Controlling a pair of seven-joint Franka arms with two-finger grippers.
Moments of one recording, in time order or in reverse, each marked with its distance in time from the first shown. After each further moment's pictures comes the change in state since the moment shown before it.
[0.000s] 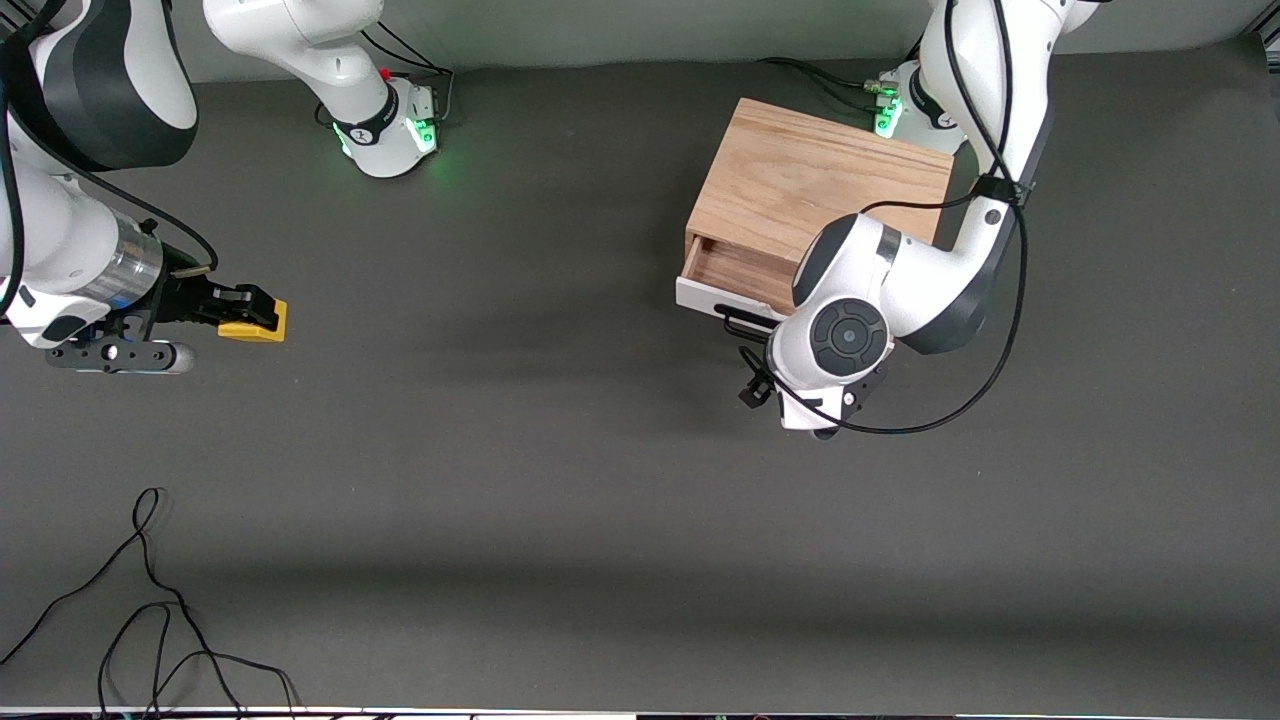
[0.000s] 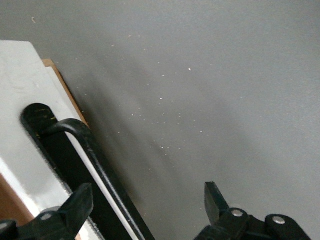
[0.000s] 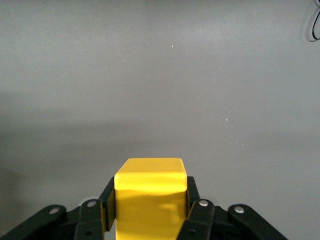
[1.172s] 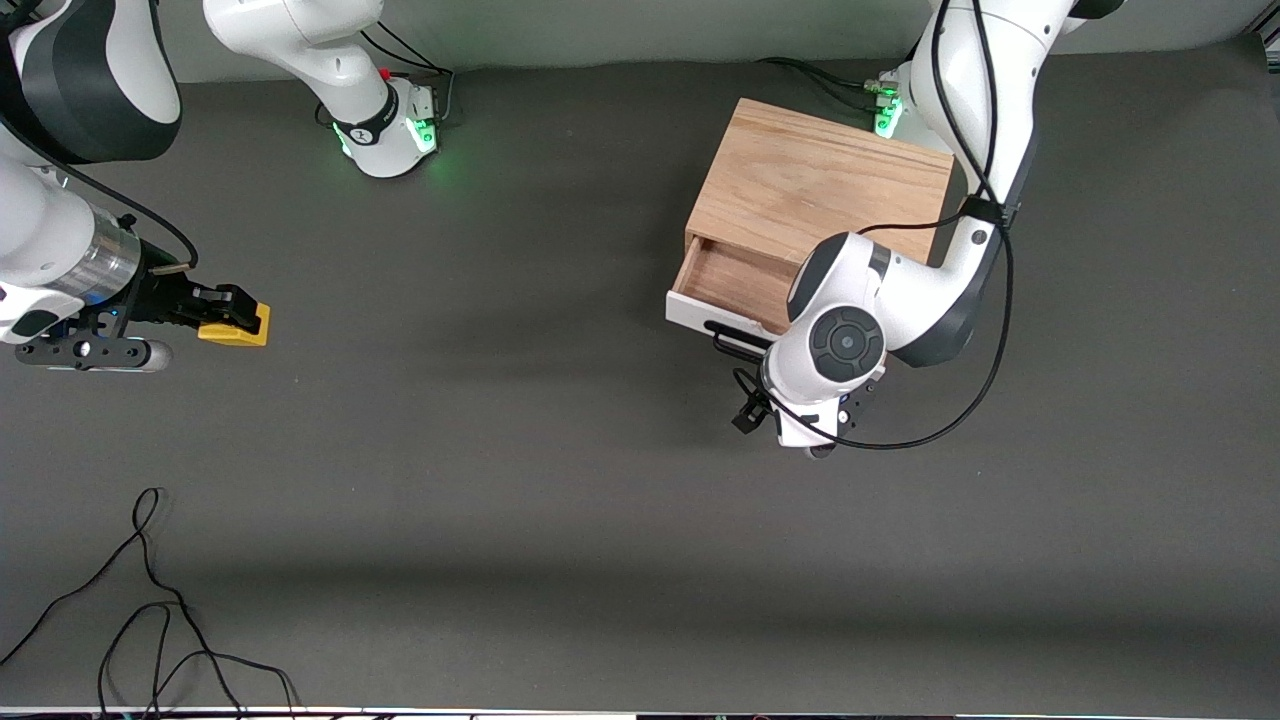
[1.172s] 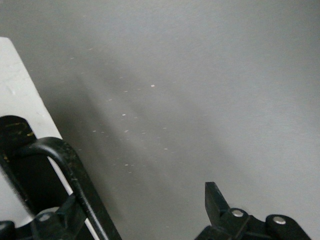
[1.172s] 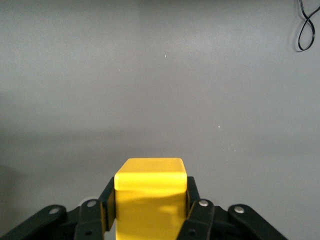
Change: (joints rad) left arm -0.001 0.042 -0.003 0.005 0.003 0.185 -0.015; right arm 0.001 -0.015 -0.014 0.000 -0.018 0.022 -0.015
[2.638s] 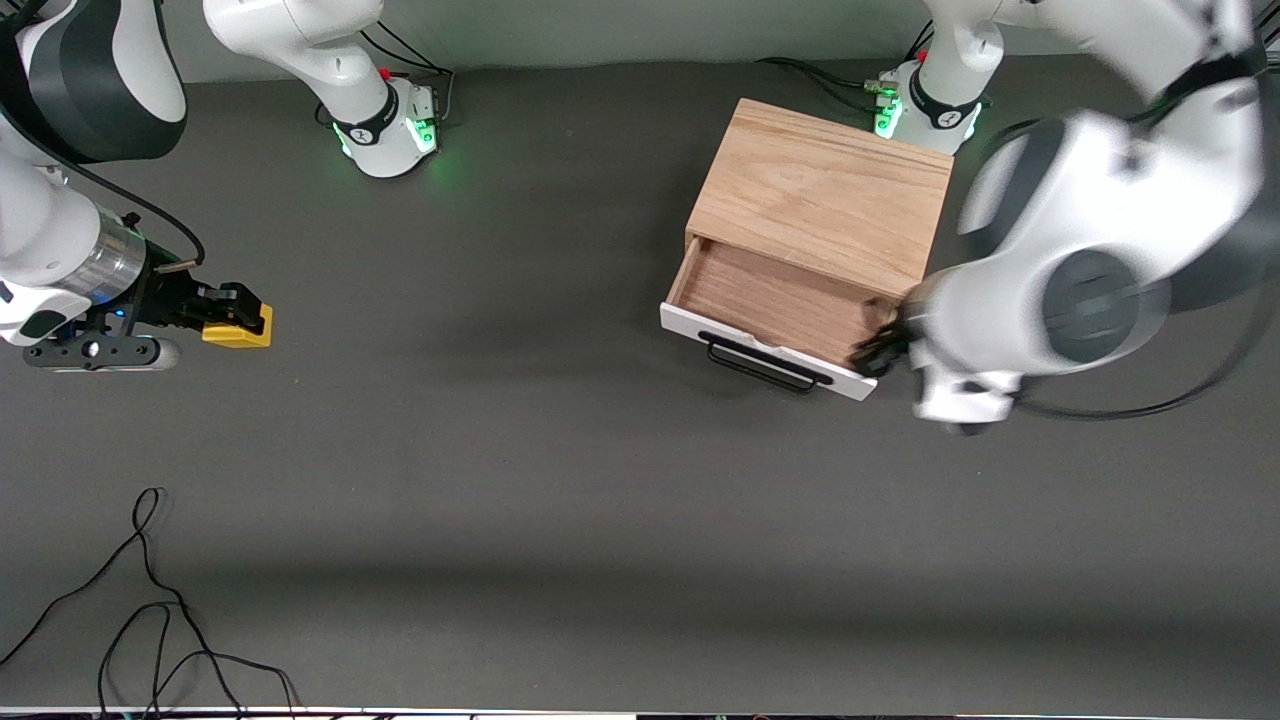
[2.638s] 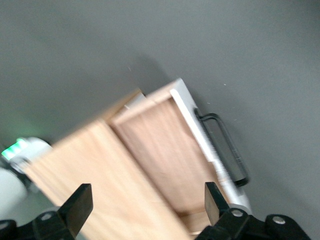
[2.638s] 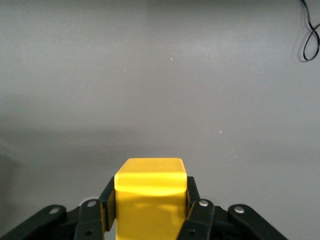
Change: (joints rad) left arm 0.184 -0.091 0.025 0.515 0.053 -0.859 0.386; right arm 0.015 0.000 0.000 -0.002 0.000 0.013 -0.042
